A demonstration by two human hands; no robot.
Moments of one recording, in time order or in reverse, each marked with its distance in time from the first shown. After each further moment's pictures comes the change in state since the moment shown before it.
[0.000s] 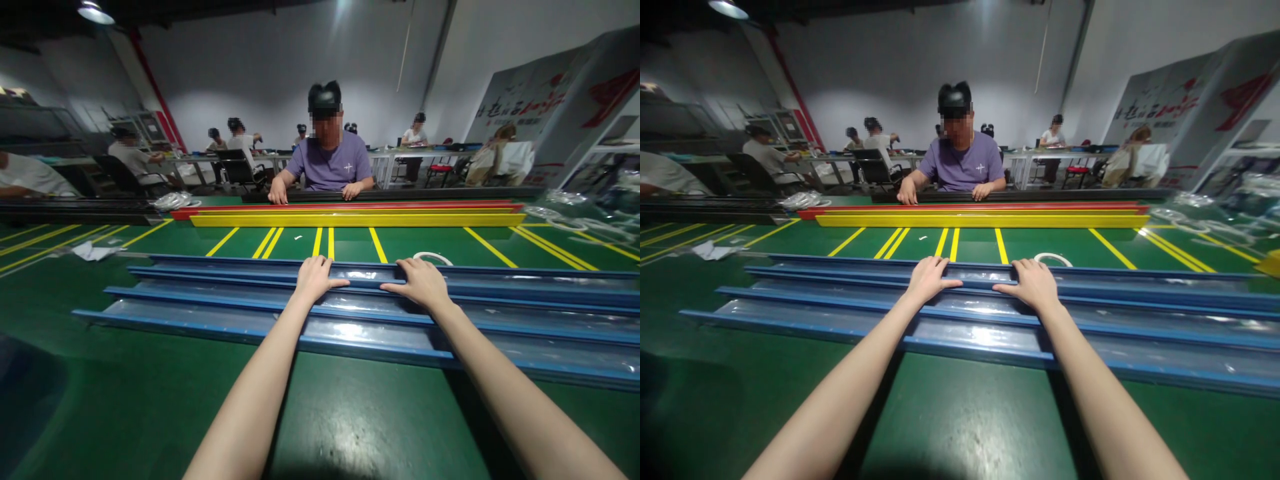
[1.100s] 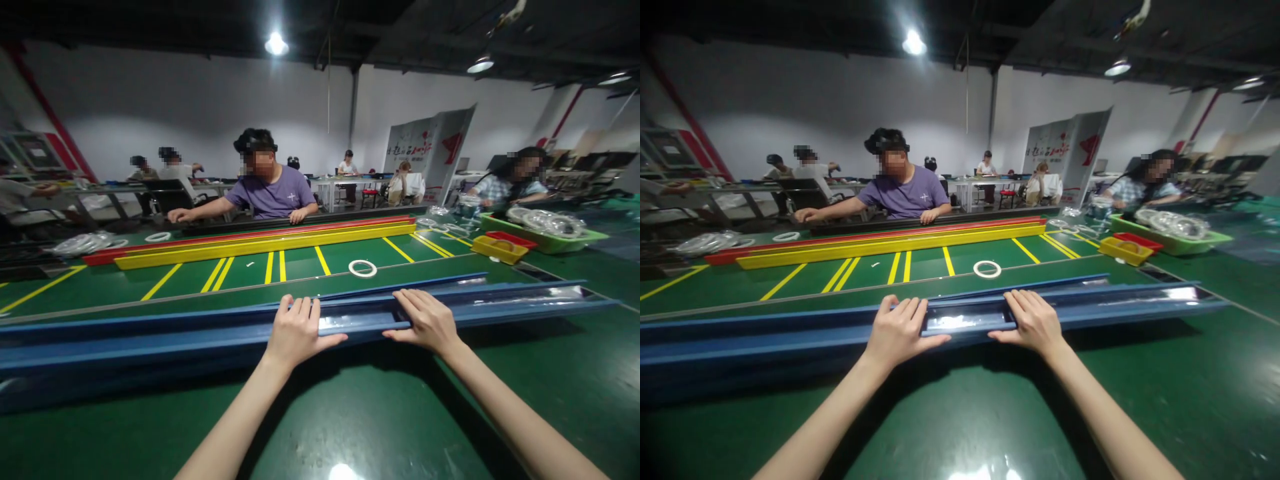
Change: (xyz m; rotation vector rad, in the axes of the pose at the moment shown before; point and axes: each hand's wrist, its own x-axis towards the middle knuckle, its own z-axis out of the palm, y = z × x) left_hand -0.077 0.094 -0.099 0.033 0.571 0.447; right_hand -0.147 0.021 -0.103 -0.263 0.523 -0.154
